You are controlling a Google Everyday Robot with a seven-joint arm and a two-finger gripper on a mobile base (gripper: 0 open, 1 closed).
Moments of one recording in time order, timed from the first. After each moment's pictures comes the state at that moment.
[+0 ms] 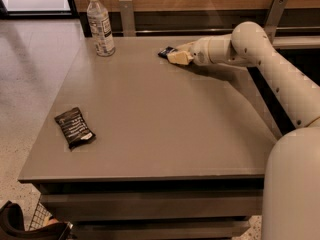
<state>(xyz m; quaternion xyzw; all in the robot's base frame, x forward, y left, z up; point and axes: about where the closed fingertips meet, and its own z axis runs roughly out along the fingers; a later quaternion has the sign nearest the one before) 0.814 -0.078 0.815 -0.38 0.75 0.25 0.48</state>
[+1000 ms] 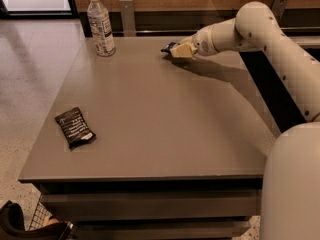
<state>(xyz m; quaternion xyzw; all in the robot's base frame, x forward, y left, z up) 0.801 -0.085 0.850 -0.41 0.76 0.22 0.46</state>
